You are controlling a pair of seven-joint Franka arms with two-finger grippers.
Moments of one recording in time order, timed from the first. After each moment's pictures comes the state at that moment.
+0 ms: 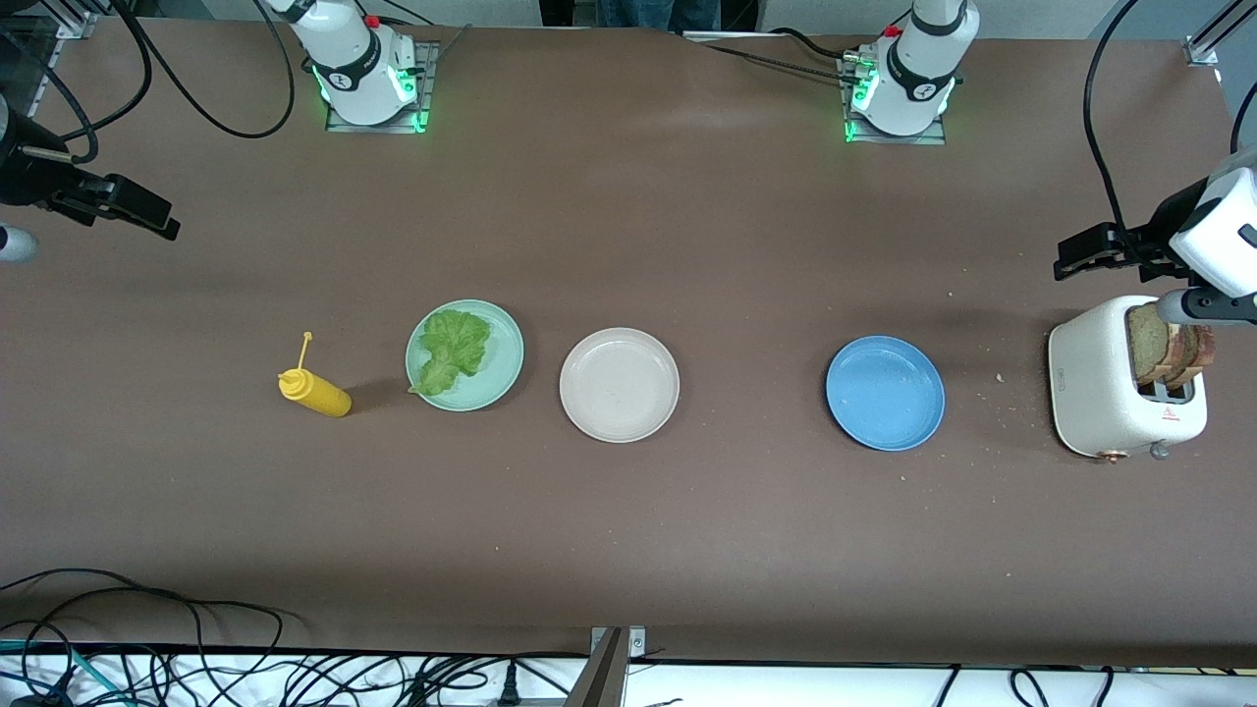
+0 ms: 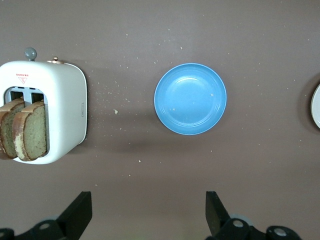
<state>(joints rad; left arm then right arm) 0.03 0.17 -0.05 -1.42 0.00 1.45 -0.01 -0.09 0.02 0.10 -1.57 0.00 1.51 0.18</state>
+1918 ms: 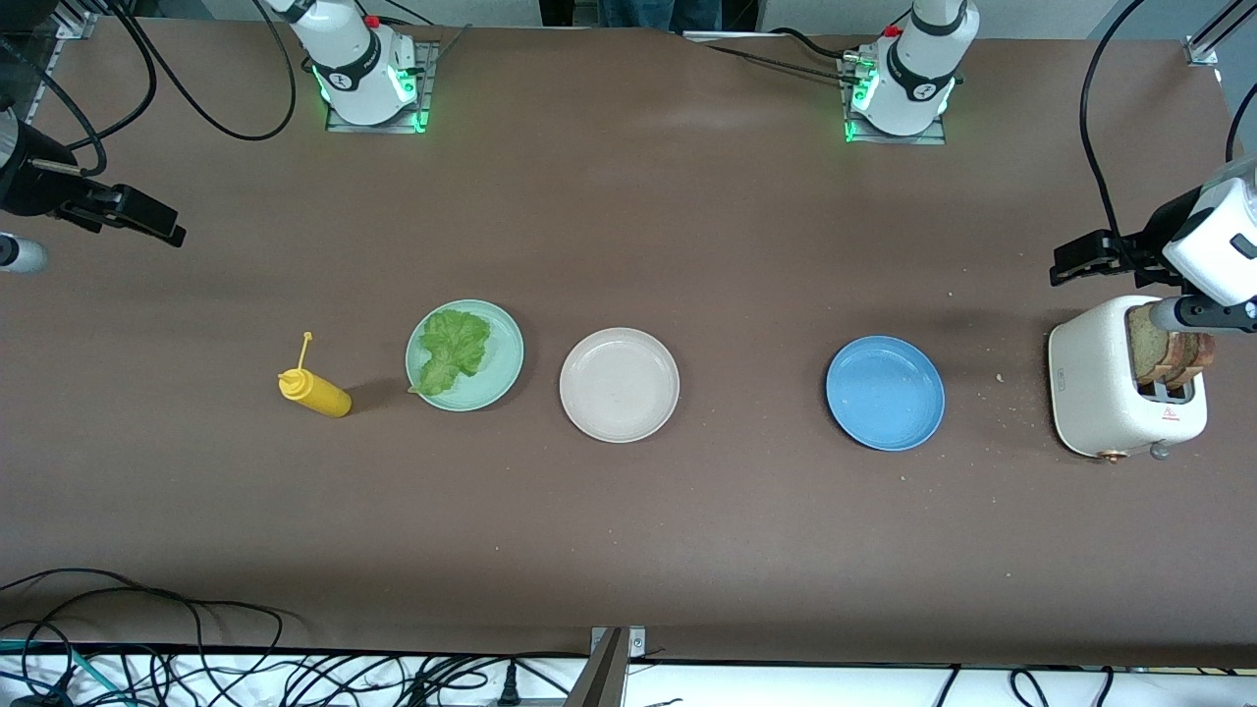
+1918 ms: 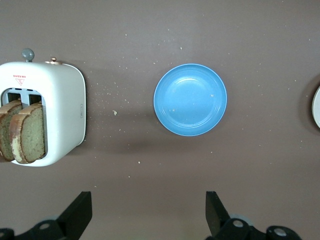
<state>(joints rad) 0.03 0.18 -0.05 -1.42 0.00 1.46 -0.01 -0.09 0.03 0.10 -1.58 0.00 1.52 0.18</state>
